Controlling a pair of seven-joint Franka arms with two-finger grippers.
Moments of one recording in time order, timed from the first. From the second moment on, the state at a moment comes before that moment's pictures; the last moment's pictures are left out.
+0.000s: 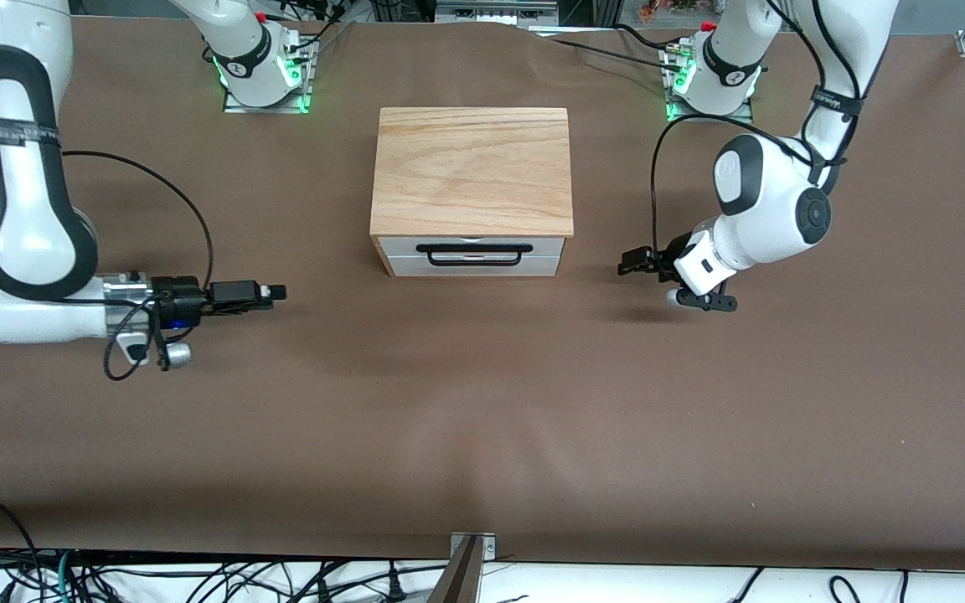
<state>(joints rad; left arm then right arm) -0.19 0.29 -0.09 -2.18 -0.74 2.35 0.28 0.08 0.55 -0.09 -1.63 1.04 1.63 -0.47</state>
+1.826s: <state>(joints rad) -0.20 0.62 -0.21 -2.01 -1.84 1.91 1.19 0.39 0.64 -0.09 -1.92 1.66 1.74 -1.04</state>
